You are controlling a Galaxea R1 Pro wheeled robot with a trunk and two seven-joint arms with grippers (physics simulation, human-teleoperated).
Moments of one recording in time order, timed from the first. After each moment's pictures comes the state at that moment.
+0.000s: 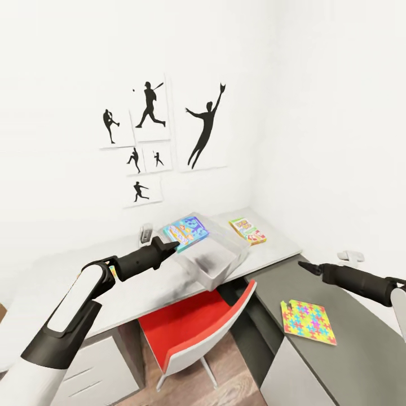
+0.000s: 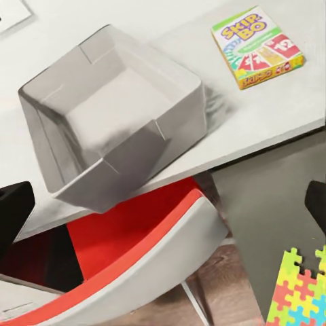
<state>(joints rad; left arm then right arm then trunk) -0.59 0.19 -0.27 -1.52 1.63 0.65 0.29 -0.41 -0.34 -0.34 -1.61 -0.31 1.00 0.62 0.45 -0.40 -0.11</state>
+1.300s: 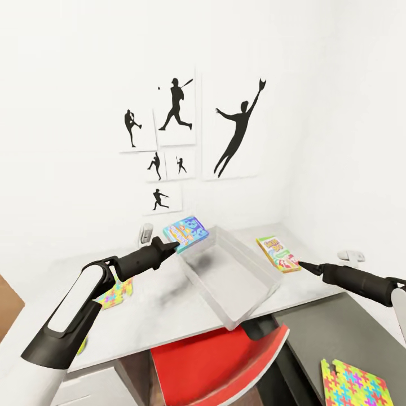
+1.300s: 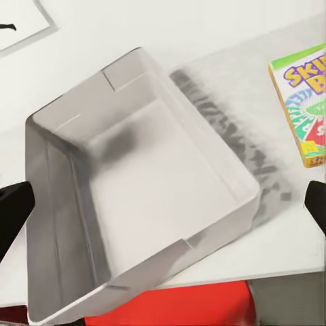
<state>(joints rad) -0.59 0.18 -0.27 -1.52 1.62 0.64 0.29 -0.41 -0.34 -0.34 -1.61 -0.31 1.00 0.62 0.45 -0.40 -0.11</state>
